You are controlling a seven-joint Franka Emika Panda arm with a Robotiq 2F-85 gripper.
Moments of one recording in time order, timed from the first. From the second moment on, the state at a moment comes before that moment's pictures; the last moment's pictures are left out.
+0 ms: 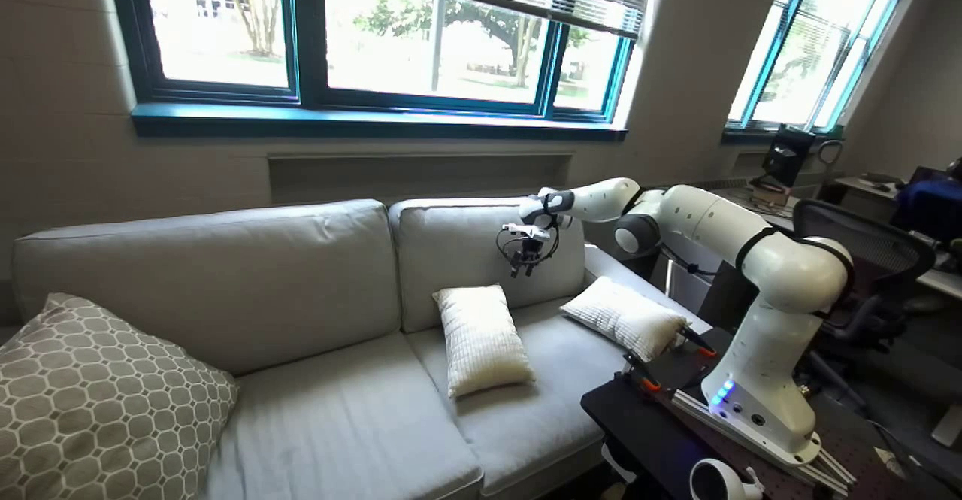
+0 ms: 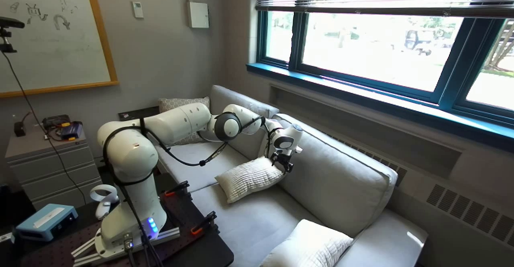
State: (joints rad) arm 0.13 1.45 -0.41 -0.77 0.74 2.04 2.60
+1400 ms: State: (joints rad) arm 0.23 1.48 -0.53 -0.92 1.04 2.09 2.60
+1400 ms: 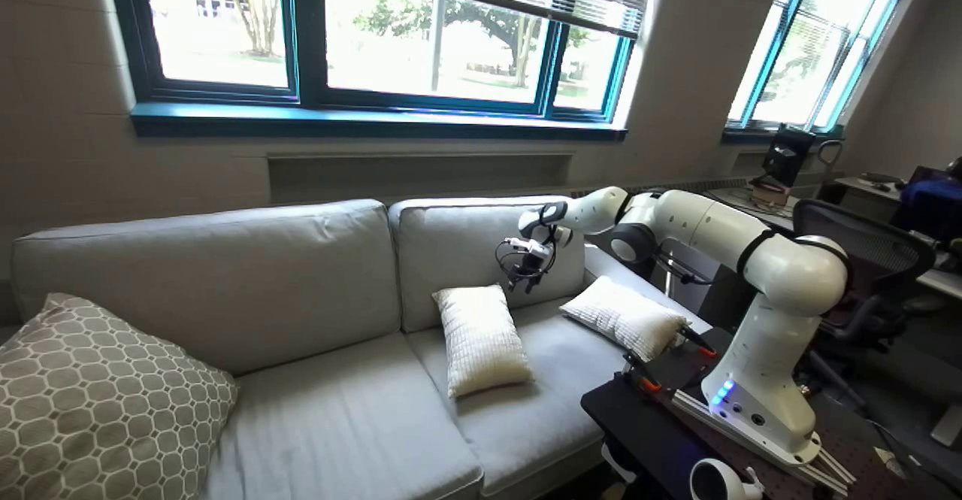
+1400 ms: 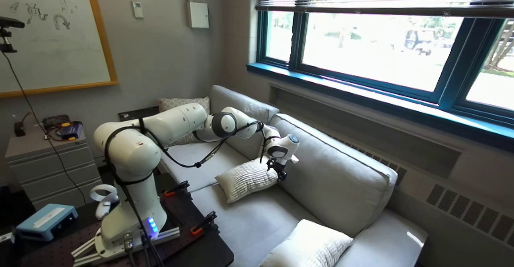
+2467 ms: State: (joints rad) arm 0.18 1.48 -0.22 -1.20 1.37 2.65 2.21
